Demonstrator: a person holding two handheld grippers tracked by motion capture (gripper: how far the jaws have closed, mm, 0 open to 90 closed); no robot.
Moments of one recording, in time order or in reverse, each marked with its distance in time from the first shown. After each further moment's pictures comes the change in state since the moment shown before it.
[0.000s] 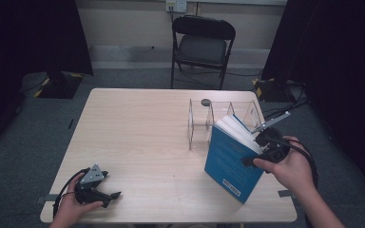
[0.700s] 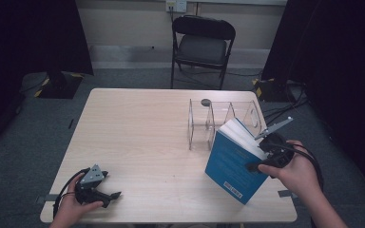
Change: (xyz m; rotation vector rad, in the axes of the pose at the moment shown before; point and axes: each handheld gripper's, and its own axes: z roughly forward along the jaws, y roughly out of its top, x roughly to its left) left arm 0.000 0.000 0.000 0.000 0.001 -0.001; right arm -0.005 -0.014 0.001 0.035 0.006 -0.045
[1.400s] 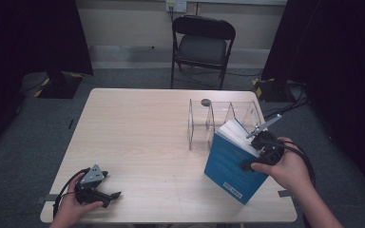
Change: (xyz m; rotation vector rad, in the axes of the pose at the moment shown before) left arm 0.000 0.000 0.000 0.001 -0.001 0.001; right arm 0.002 0.014 0.013 0.028 0.017 -0.049
